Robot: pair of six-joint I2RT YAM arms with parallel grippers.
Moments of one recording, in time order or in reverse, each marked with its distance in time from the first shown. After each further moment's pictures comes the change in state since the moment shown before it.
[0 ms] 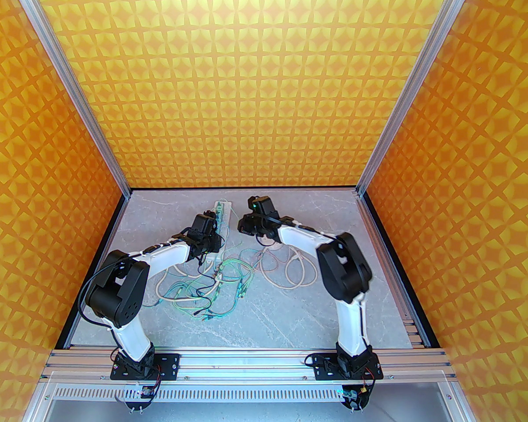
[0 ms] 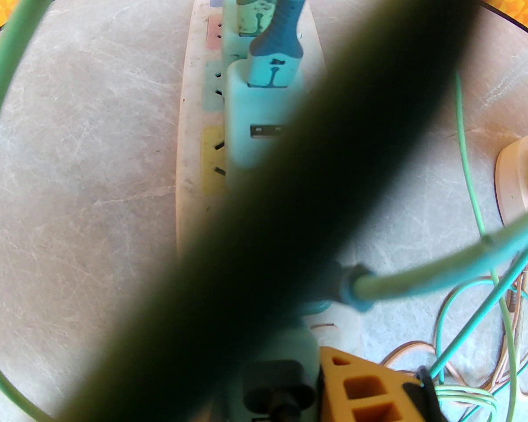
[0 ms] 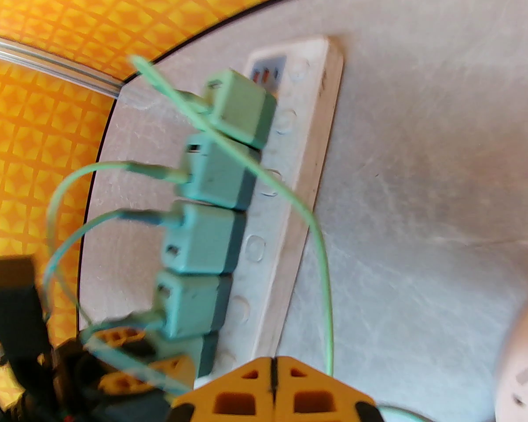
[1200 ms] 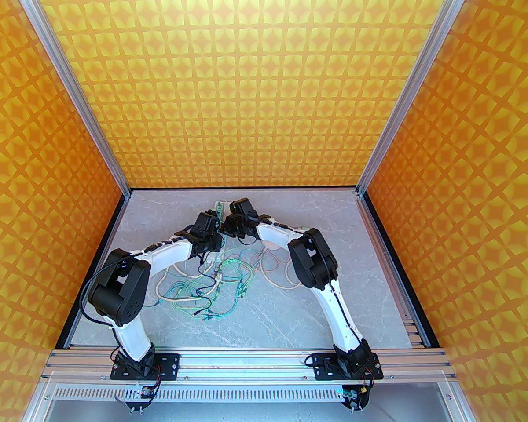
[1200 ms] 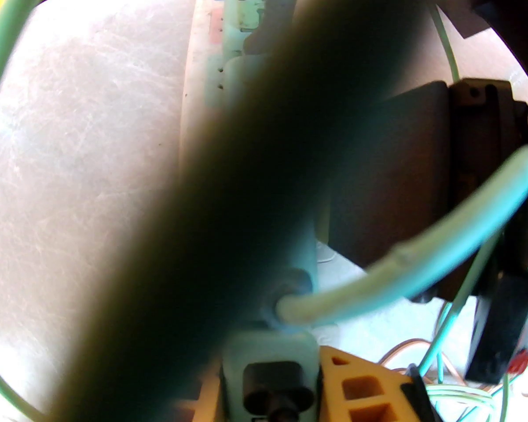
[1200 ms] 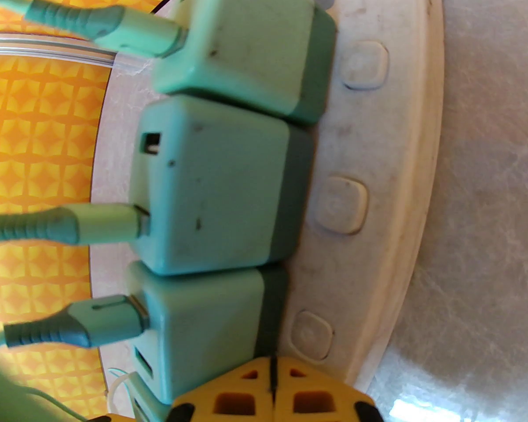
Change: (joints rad) left arm -0.017 0.015 0.063 -0.093 -0.027 -0.032; right arm 0.062 0.281 0.325 -0.101 -0.029 0.060
